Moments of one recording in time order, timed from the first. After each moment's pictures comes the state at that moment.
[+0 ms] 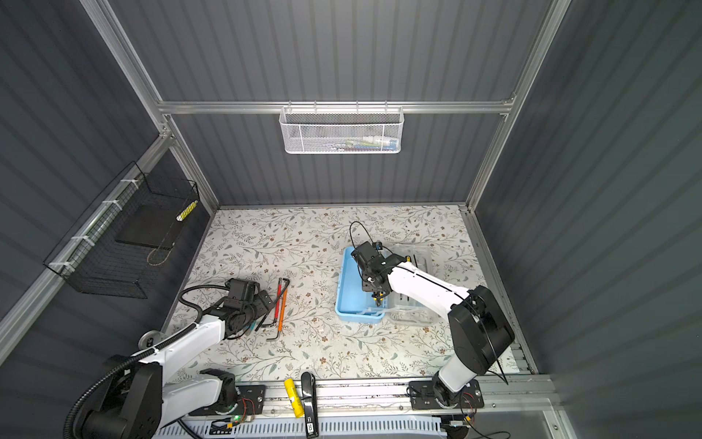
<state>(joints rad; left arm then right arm) -0.27 1.15 0.44 -0.30 -0.18 -0.78 0.66 1.60 1.13 -0.72 0.31 0.58</state>
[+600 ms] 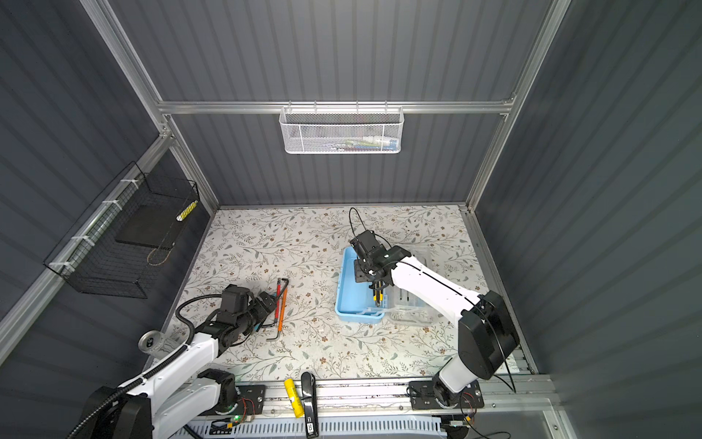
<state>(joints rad) -0.27 0.99 0.32 -0.17 0.01 -0.89 0.68 1.57 1.25 -0.72 0.19 0.49</state>
